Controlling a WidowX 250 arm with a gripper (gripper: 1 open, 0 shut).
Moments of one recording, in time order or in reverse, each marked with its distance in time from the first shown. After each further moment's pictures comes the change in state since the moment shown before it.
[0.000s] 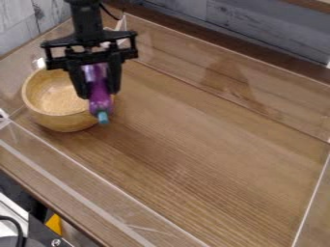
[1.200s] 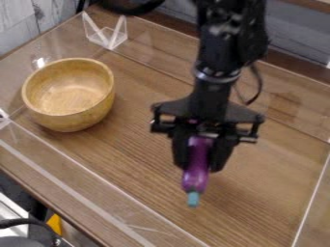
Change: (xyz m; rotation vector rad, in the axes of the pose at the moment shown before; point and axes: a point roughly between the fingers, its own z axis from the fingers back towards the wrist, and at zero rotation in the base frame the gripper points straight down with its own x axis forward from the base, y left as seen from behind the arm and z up) arm -0.101 -0.082 -0.040 0.048 -0.152 -0.331
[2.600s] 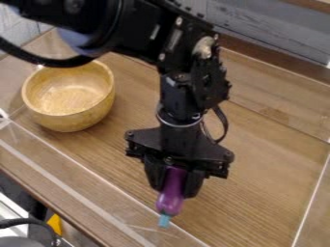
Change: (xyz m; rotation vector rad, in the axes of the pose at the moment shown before) arm -0.013 0.017 -0.025 -0.015 -0.092 -0.186
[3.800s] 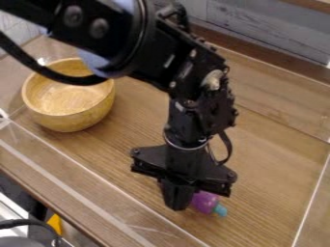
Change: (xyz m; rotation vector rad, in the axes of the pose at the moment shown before) arm -0.006 -0.005 -0.018 0.031 0.007 -0.013
